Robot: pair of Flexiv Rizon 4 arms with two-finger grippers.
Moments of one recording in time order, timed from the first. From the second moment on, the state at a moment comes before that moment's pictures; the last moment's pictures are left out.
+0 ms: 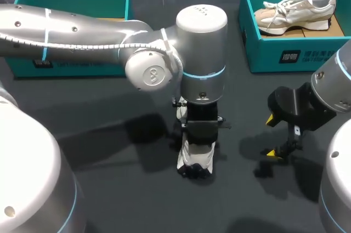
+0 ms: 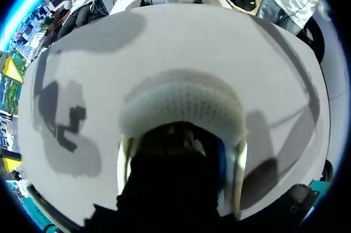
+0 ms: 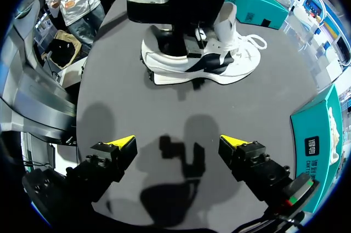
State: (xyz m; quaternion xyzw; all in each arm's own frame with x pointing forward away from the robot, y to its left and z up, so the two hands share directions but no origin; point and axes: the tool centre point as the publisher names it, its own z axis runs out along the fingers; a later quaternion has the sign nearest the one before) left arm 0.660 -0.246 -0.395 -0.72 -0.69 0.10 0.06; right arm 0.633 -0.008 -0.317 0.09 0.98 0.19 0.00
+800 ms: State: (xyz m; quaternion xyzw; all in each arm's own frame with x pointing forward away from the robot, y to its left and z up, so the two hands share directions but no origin) left arm 0.670 -0.205 -0.360 -0.70 -0.71 -0.04 0.06; right arm 0.633 -0.008 -0.317 0.09 0.98 0.19 0.00
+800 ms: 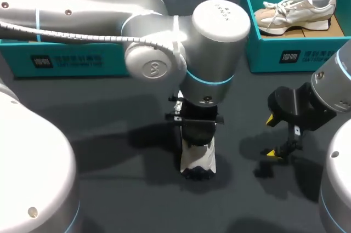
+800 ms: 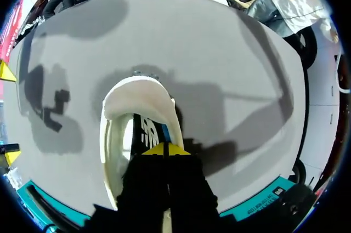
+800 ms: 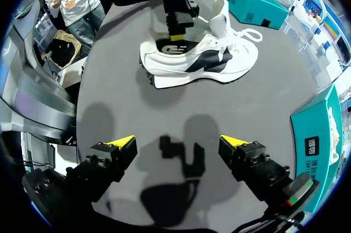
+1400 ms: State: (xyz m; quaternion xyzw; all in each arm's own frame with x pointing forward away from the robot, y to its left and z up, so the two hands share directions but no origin) left arm 0.676 -0.221 -0.400 -0.65 -0.76 -0.02 0.08; right arm 0.633 -0.008 -0.317 0.09 0.98 0.19 0.00
